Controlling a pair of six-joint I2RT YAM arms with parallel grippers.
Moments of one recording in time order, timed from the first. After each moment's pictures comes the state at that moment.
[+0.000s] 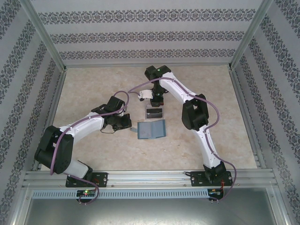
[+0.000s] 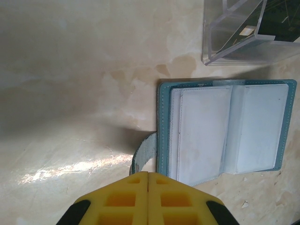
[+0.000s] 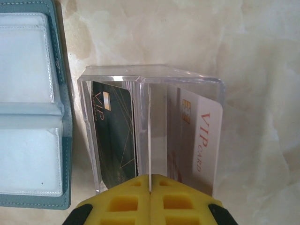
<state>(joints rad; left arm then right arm) -0.43 1.48 0.86 -0.48 0.31 -0.64 0.53 2.42 2.30 -1.43 -0.17 -1.03</state>
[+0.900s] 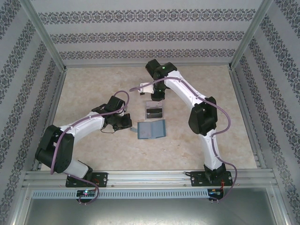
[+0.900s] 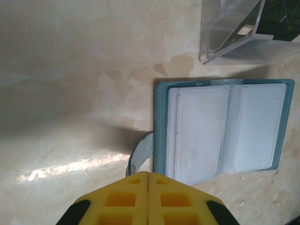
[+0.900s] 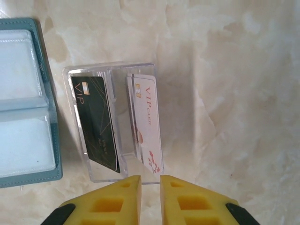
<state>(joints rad) -0.43 1.50 0.87 -0.48 0.33 -0.64 0.56 2.20 2.15 -1.29 -0.06 -0.94</state>
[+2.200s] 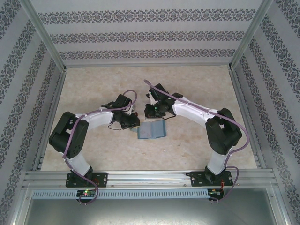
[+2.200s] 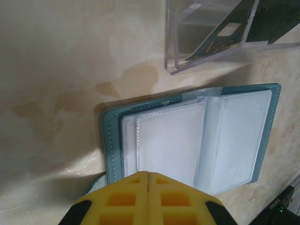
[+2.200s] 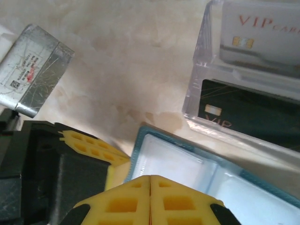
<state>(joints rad) -0.45 1.71 0.95 -0.35 0.48 -0.66 0.66 1.79 1.28 -0.53 -0.30 0.54</state>
